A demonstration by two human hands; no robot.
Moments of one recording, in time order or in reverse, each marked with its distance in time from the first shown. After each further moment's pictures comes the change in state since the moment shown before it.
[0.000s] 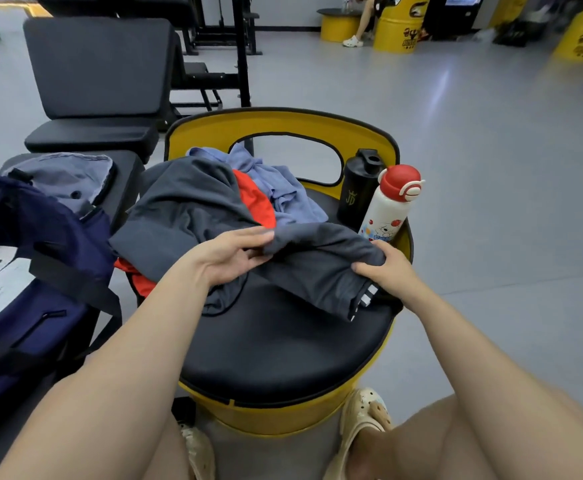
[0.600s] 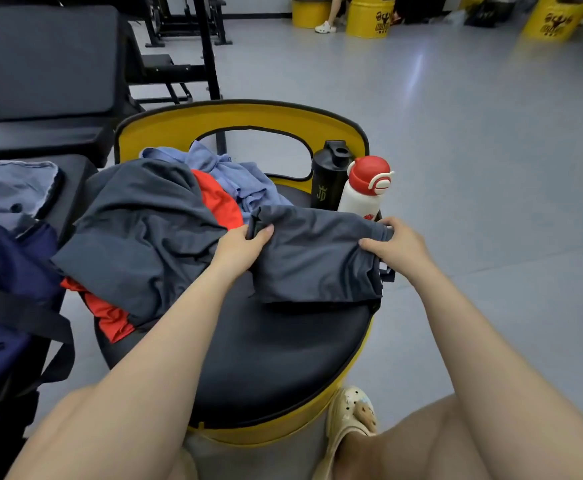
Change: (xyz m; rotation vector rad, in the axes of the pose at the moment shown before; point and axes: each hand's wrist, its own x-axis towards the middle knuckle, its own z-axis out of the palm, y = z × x) left_hand 0.070 -0.029 0.039 0.891 0.447 0.227; right_hand 0.027 0.004 -0.051 -0.182 0.229 0.082
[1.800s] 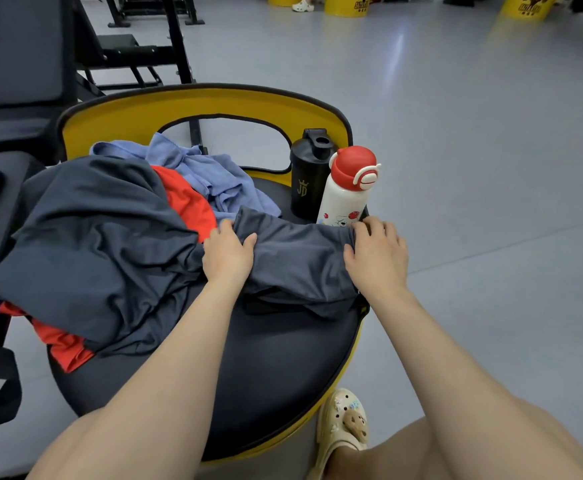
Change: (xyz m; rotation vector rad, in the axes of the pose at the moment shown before) left_hand 0.039 -0.013 0.048 0.333 0.224 -0.014; right_hand 0.008 0.019 0.040 -0.736 0.276 -0.253
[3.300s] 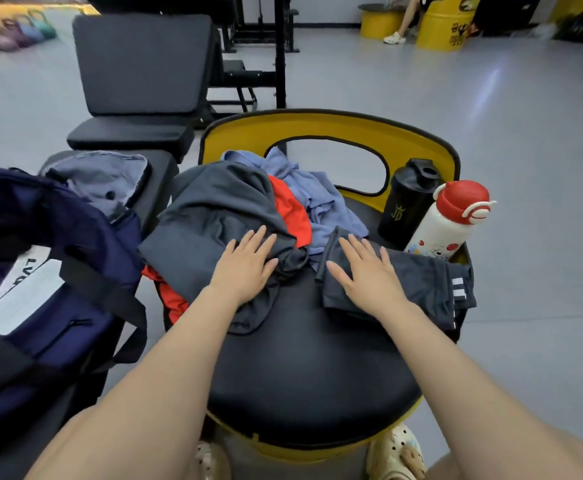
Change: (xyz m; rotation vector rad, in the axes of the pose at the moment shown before) left_hand 0.002 -0.107 -0.098 0.666 -0.160 0.380; right_hand -0.003 -0.125 0.003 0.165 -0.401 -0.375
